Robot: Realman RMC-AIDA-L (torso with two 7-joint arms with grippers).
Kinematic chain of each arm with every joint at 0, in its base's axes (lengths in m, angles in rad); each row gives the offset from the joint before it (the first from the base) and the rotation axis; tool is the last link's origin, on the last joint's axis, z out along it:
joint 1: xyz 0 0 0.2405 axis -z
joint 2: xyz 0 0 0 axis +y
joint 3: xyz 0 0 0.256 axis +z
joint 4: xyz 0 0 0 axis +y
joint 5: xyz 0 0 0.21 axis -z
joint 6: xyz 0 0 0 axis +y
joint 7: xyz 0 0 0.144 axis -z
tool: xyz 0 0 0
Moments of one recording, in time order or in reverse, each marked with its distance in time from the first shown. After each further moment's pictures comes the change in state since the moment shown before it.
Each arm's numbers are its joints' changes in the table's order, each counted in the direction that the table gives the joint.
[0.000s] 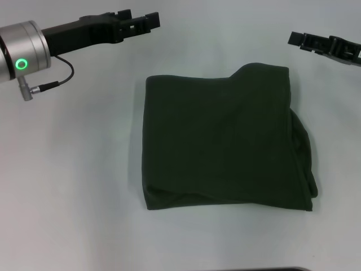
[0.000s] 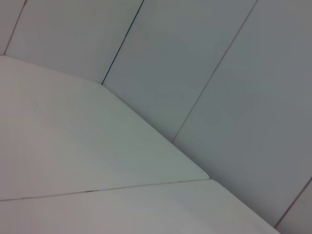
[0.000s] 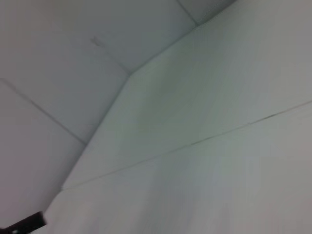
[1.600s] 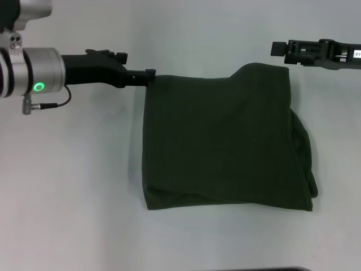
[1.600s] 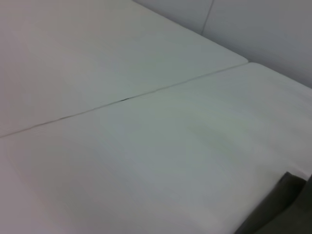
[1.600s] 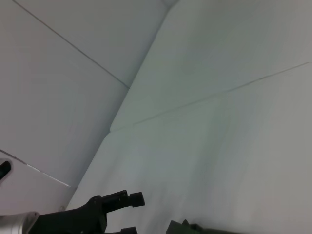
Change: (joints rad) left arm 0.042 -0.011 0.071 -0.011 -0.334 -0.122 -0.027; right arm -0.039 -0.067 -0.168 -0.021 0.003 -0.165 -0.195
